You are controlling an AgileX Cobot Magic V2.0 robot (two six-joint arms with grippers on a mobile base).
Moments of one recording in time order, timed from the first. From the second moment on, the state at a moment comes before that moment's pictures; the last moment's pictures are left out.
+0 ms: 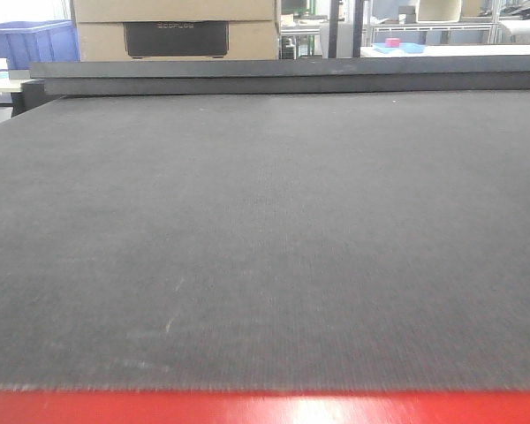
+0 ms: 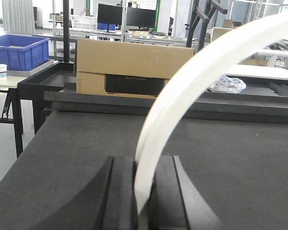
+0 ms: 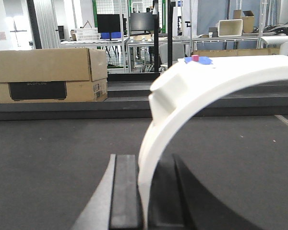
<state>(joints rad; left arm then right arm) -0.06 0.59 -0.69 -0.09 0.17 0.03 0.05 0.52 -0.62 0.11 0.15 -0.02</state>
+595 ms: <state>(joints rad) -0.06 0.59 -0.69 -0.09 0.17 0.03 0.05 0.52 -0.62 0.11 0.15 -0.02</state>
